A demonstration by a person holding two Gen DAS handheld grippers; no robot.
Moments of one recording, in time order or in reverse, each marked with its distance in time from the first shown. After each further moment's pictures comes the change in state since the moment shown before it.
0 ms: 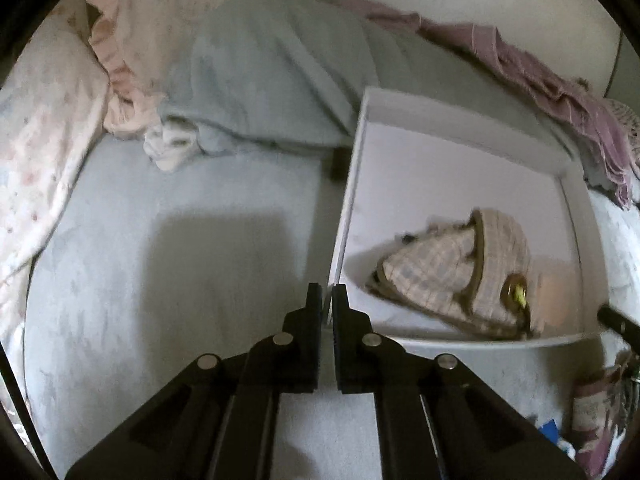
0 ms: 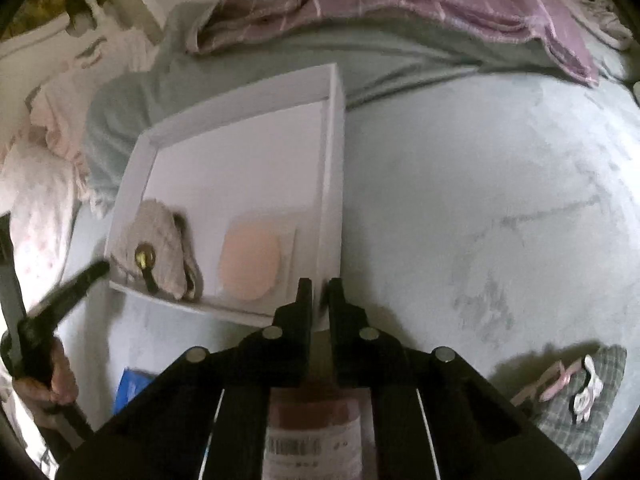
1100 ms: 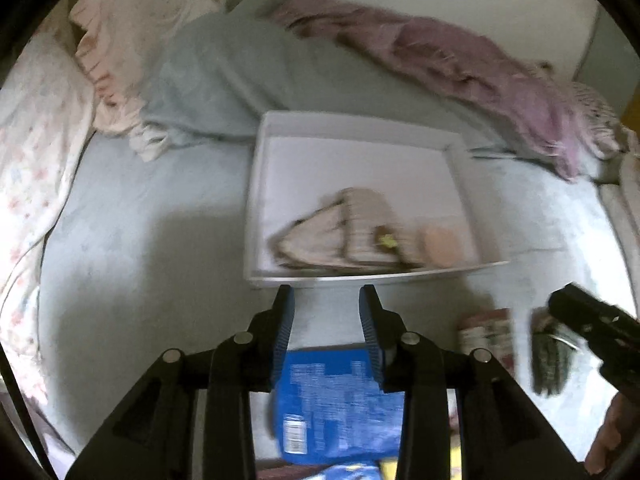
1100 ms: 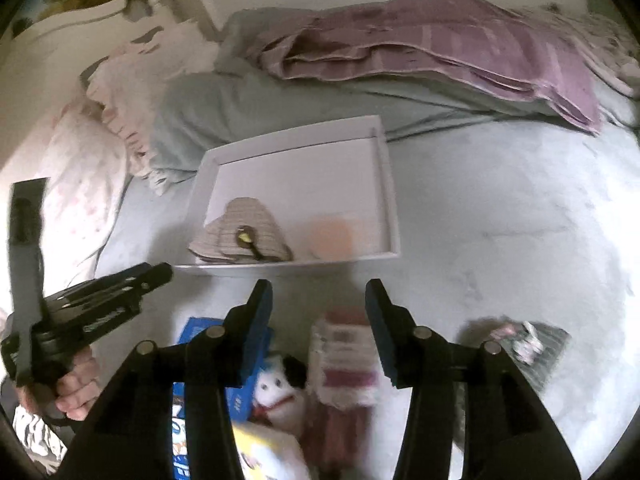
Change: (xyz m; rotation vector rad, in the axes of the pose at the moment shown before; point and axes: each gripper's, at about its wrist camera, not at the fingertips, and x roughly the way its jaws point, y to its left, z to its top) left arm -0.106 -0.072 -0.029 0.048 0.041 -0.089; right arm -0.101 0.019 -0.016 -0.103 0.020 0.072
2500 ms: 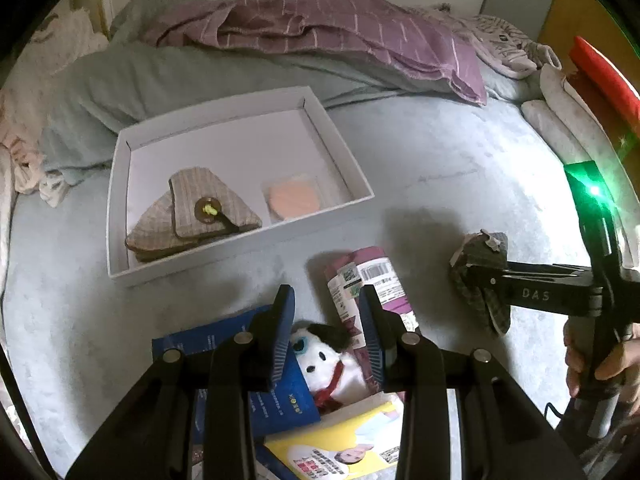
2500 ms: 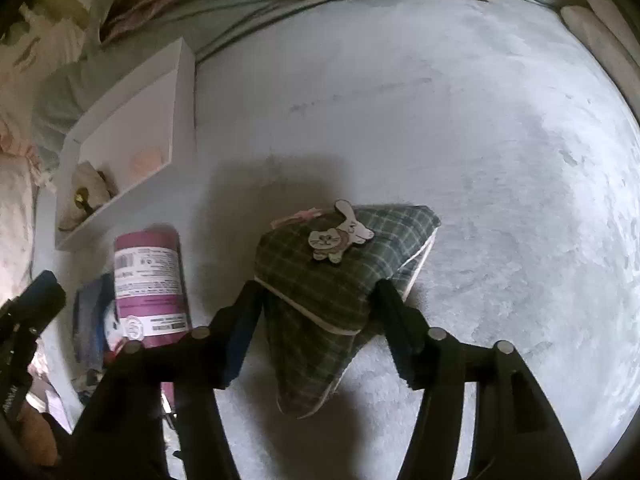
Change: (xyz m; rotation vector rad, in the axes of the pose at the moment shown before) left arm 0.008 -0.098 -0.033 0.256 0.082 -0.181; right arm 0.024 -0.125 -0.041 0.230 0.266 -0.226
